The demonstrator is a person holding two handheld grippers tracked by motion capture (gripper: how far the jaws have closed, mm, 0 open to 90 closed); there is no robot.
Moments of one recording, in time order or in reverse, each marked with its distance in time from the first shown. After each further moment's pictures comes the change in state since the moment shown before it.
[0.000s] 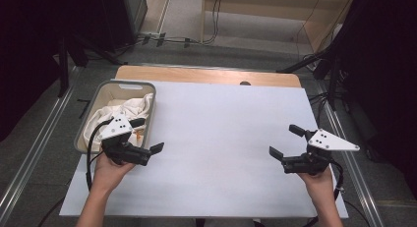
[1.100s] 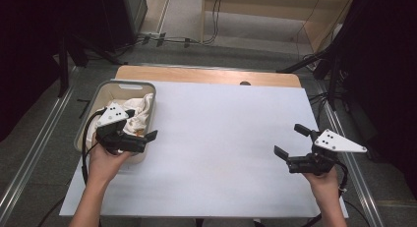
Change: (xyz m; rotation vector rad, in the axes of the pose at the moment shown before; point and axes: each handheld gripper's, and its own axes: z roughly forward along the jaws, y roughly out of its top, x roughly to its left) left arm 0.020 0.017 -0.004 0.067 0.153 -0.052; right arm -0.006 -0.001 -0.009 -0.015 -0.026 -0.008
